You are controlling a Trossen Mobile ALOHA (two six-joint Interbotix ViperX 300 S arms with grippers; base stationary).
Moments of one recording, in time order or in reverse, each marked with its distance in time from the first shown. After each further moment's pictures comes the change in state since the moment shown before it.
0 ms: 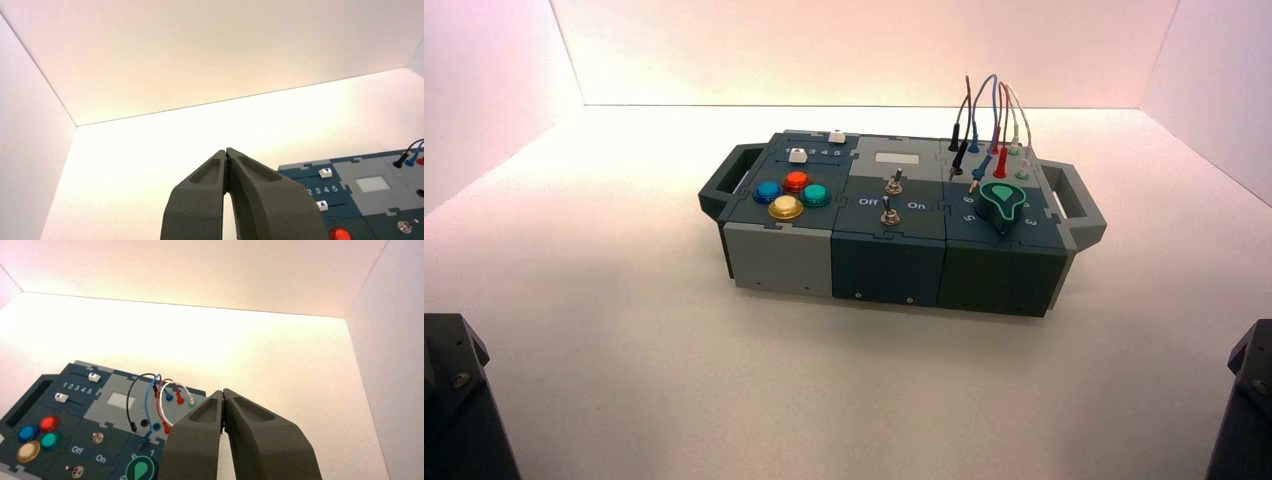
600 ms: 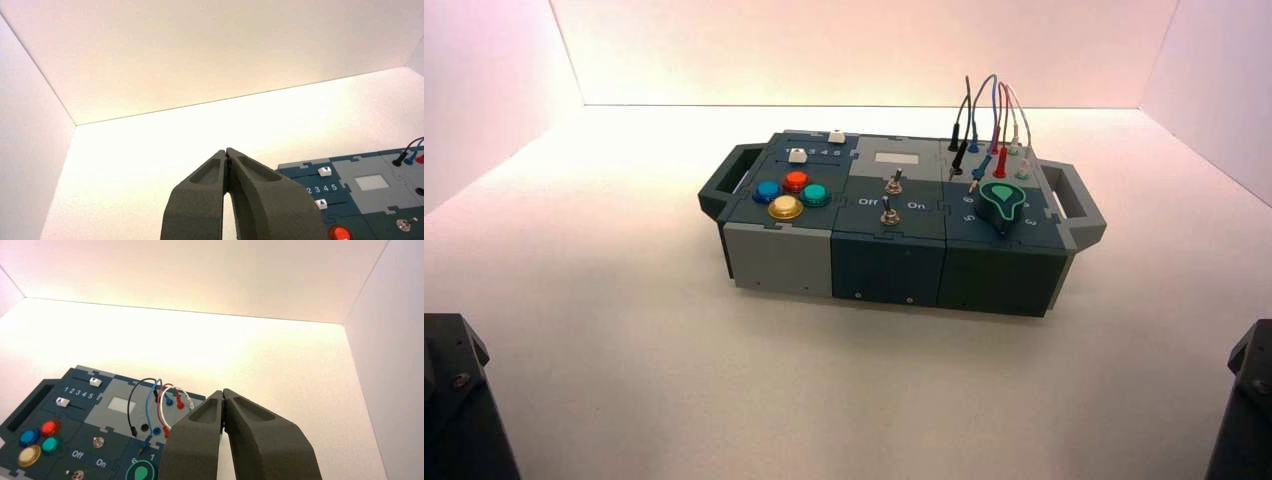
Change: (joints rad) left arm -0.002 -0.003 0.000 0.000 0.009 0.000; right arm 0.002 -0.018 0.000 -0.002 -0.009 0.002
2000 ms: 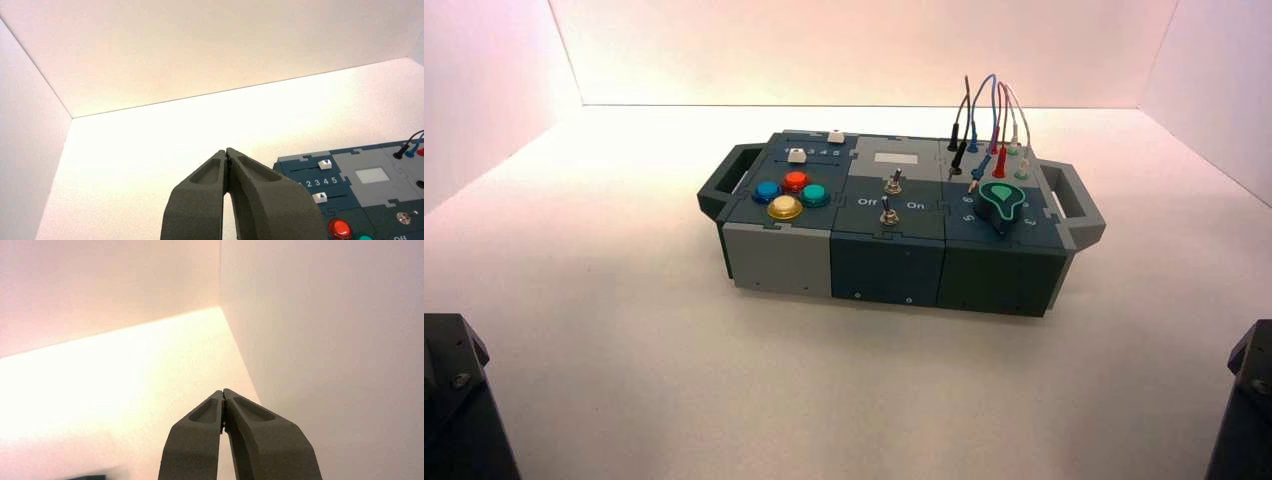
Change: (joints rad) left arm 0.000 0.025 -0.003 0.000 0.015 0.000; right arm -0.482 0.641 -0.457 -0.049 0.040 0.011
